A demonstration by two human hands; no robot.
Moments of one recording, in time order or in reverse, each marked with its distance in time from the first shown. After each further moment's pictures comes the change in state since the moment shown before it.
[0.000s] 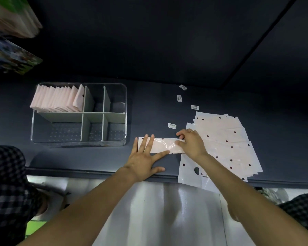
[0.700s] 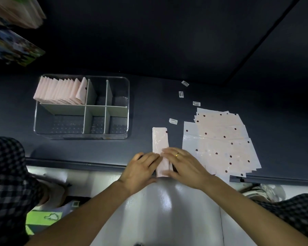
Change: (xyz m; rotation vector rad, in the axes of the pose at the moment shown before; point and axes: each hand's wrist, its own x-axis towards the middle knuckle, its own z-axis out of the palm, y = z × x) left_hand -0.045 0.013 0.022 -0.005 0.465 0.227; right_hand -0.077 -0.001 0.021 -0.367 -0.201 -0.552
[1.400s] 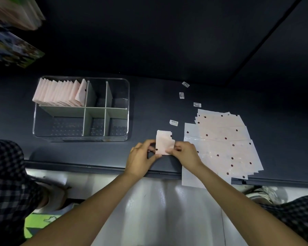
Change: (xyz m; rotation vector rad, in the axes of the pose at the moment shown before) left_hand 0.037 -0.010 -0.006 -0.682 0.056 -0.707; right_hand 0.039 0.012 -0.004 0.746 0.237 0.485
